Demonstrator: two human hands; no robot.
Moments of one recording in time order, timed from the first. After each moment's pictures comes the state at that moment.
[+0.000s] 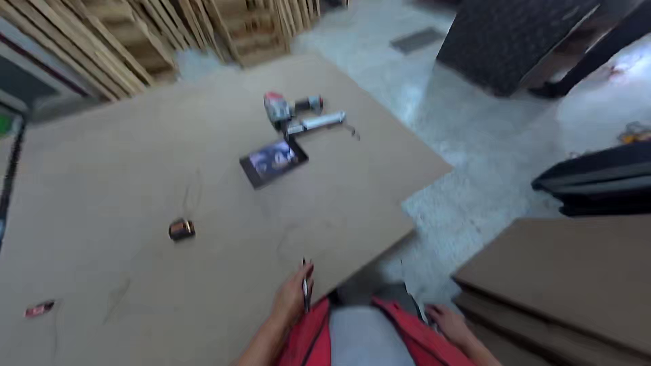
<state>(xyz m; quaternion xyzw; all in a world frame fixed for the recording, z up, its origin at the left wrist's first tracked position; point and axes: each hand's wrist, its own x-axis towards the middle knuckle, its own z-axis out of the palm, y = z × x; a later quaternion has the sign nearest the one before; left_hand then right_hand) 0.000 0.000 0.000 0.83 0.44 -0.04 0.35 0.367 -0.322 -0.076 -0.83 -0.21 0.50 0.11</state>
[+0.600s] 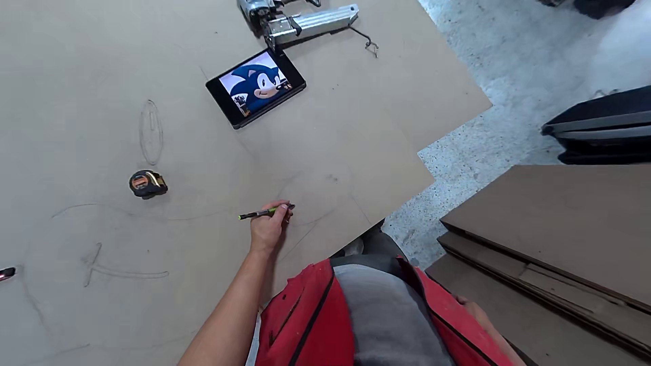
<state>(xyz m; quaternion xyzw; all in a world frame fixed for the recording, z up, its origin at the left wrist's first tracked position) -0.006 0.087 -0.018 0.54 0.57 0.22 0.58 0.322 -0.401 -0.040 -0.85 0.03 0.52 0.06</state>
